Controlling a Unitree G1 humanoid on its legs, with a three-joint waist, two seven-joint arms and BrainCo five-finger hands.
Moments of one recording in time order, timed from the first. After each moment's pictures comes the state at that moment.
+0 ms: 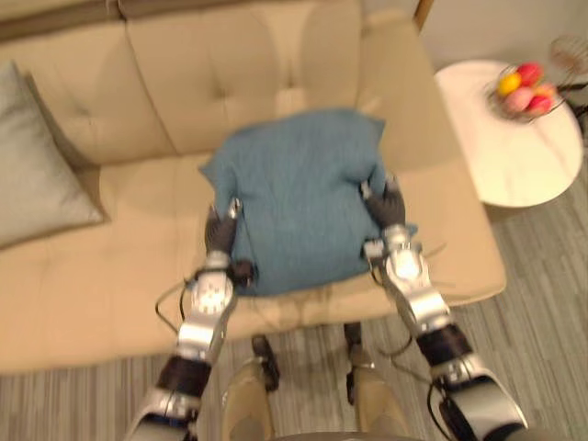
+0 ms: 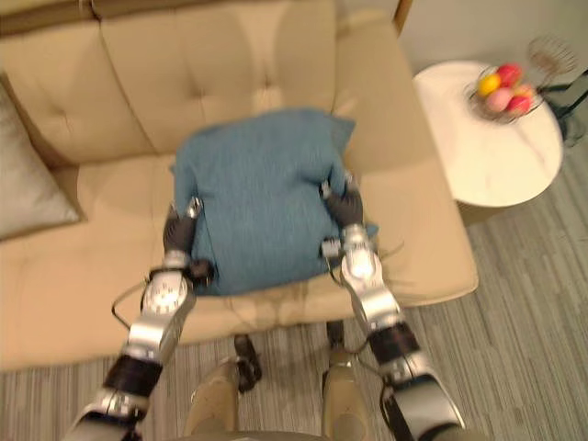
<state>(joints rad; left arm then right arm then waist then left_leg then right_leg) -0.39 0.23 -0.14 0.20 -0.20 -0.18 0.34 -0.58 -0.17 0.19 0.30 0.11 -0.19 -0.28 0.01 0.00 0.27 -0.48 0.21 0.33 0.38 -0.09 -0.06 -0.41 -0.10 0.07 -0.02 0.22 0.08</state>
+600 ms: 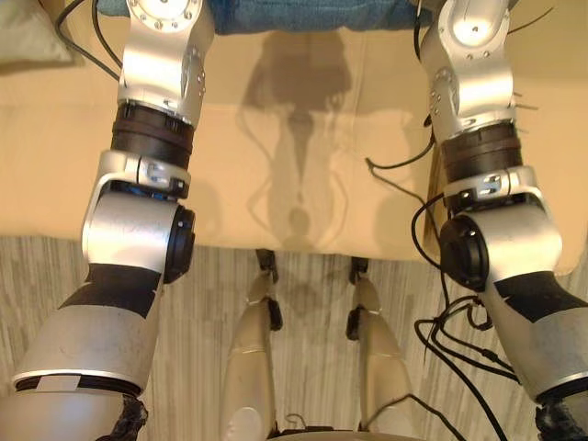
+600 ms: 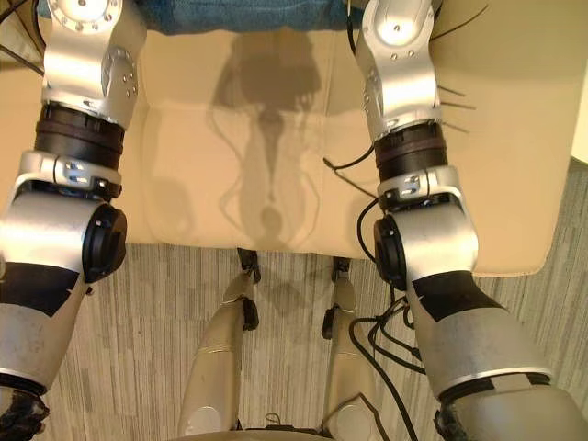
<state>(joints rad) -1.56 0.40 -0.07 0.83 -0.24 -0.17 0.46 -1.54 -0.27 -0.04 0.81 0.12 -0.16 -0.48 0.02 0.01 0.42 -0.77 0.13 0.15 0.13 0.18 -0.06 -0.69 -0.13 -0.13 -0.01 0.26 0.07</state>
